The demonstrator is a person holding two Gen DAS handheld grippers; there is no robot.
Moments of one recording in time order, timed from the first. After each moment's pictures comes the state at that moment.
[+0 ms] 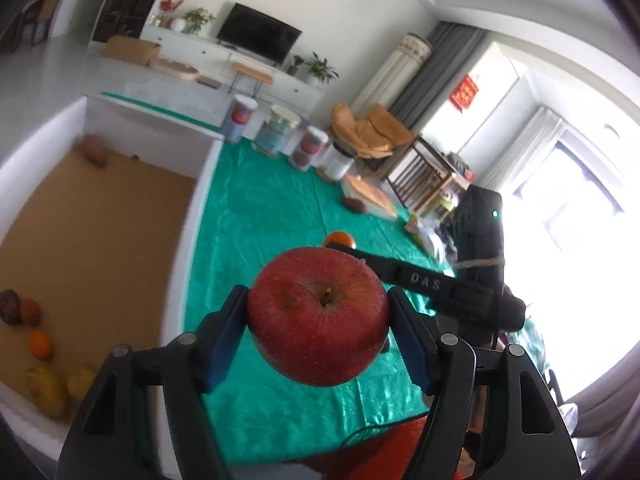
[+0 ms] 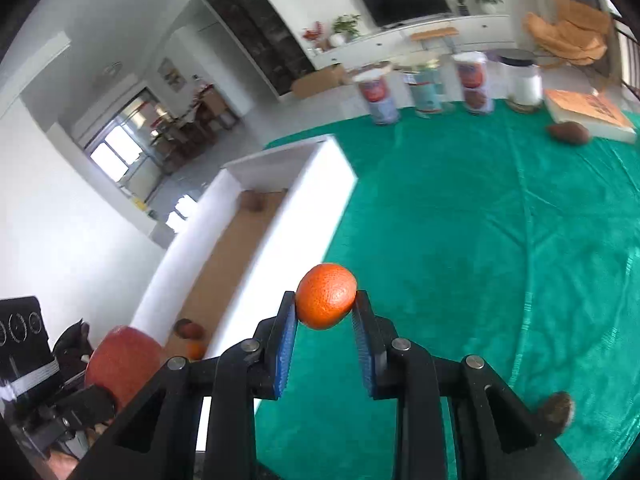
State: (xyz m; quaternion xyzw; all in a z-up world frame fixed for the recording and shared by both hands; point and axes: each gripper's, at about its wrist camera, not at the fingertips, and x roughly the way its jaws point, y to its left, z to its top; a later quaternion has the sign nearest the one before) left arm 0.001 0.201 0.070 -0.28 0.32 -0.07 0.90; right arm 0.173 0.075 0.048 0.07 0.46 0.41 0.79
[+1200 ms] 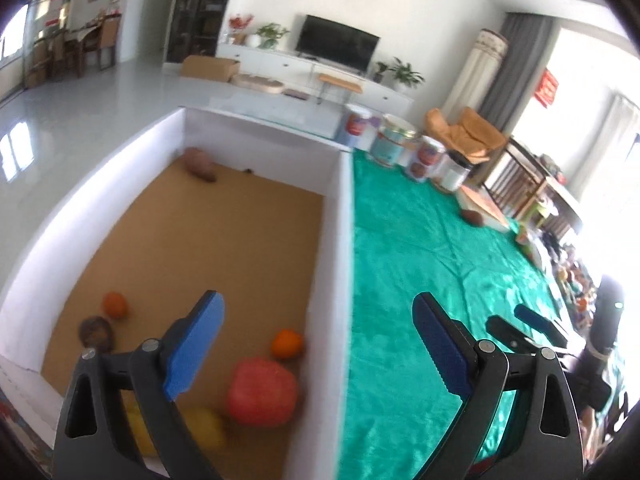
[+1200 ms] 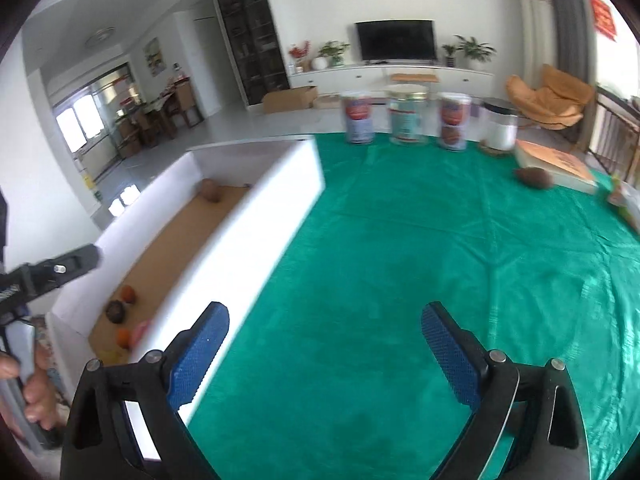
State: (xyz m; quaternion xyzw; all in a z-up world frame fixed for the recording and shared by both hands) left arm 0.035 0.230 0.015 -0.20 0.35 0.07 0.91; right arm 0.138 0.010 0.002 -0.04 0.40 0.23 0.89
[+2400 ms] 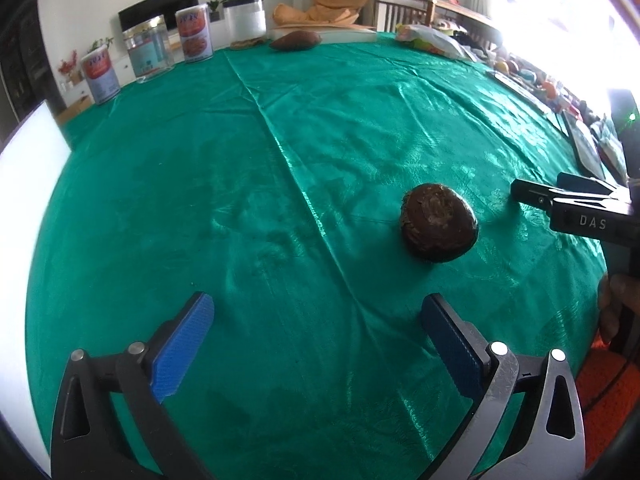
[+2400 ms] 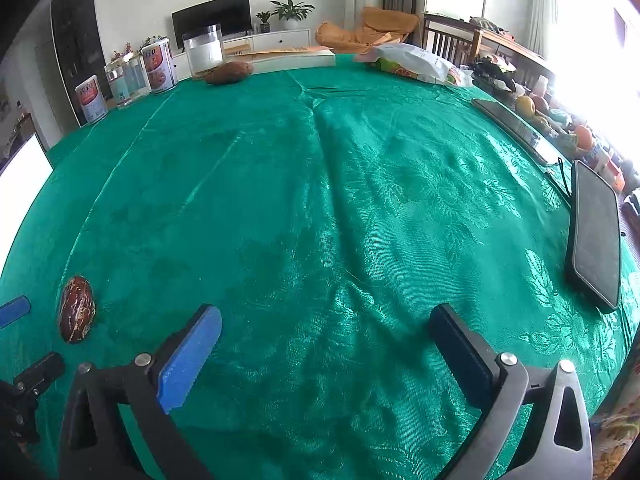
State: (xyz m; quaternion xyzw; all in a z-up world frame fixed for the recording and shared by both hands) left arm 0.120 -0.048 -0.125 0.04 0.46 -0.10 0.88; right arm 0.163 -0.245 -0.099 0.00 0.45 -0.01 0.89
